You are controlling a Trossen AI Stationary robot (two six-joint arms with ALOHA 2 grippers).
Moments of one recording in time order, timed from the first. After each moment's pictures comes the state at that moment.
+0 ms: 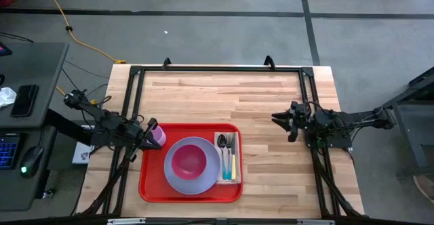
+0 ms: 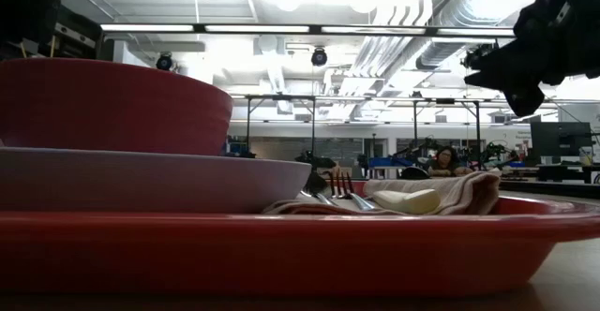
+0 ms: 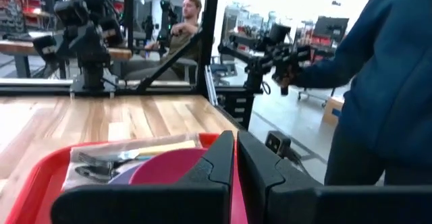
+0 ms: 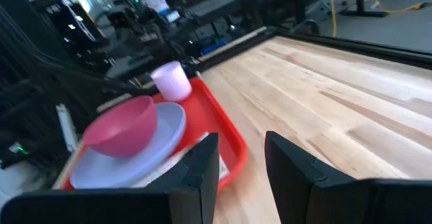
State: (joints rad) left arm -0.54 0.01 0.04 0.04 -0.12 -0.11; right arm 0.13 0.11 0.07 -0.08 0.33 0.46
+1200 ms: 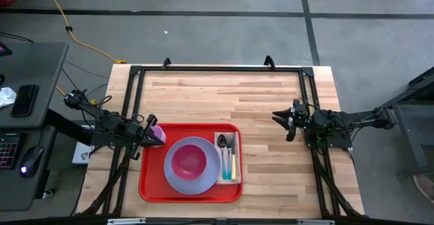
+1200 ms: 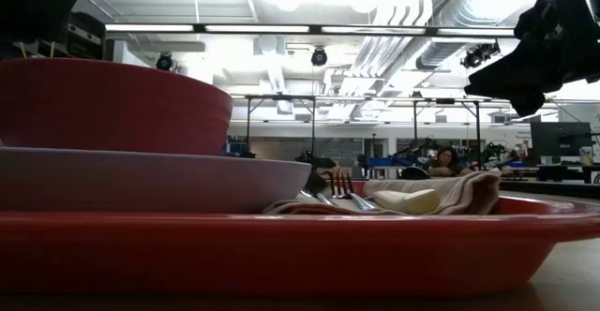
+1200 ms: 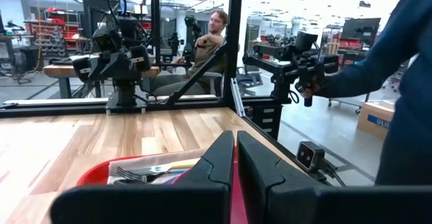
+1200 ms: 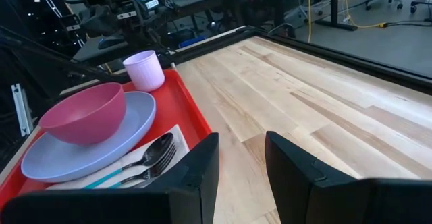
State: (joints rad) left arm -0.54 0.01 0.01 0.10 -0.22 -0.03; right arm 0.13 0.11 0.07 -0.14 0.41 0.36
